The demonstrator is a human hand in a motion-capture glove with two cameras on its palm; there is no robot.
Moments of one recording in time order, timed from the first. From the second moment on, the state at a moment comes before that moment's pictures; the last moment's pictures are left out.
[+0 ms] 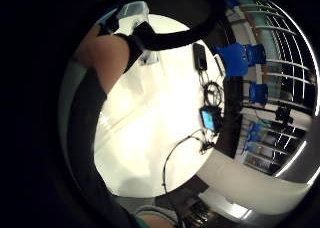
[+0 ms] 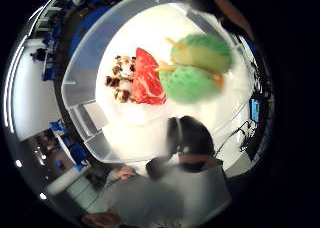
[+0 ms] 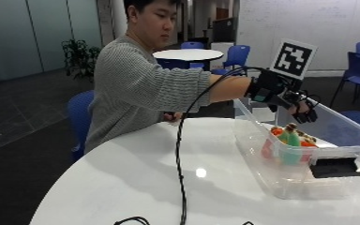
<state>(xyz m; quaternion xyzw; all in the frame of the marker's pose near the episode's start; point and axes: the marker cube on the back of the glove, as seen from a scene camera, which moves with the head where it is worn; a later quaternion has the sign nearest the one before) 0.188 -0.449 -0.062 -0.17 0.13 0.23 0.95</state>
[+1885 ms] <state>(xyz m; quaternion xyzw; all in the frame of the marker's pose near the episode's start) -0.004 0.061 0.066 -0.02 0.01 0.06 1.00</state>
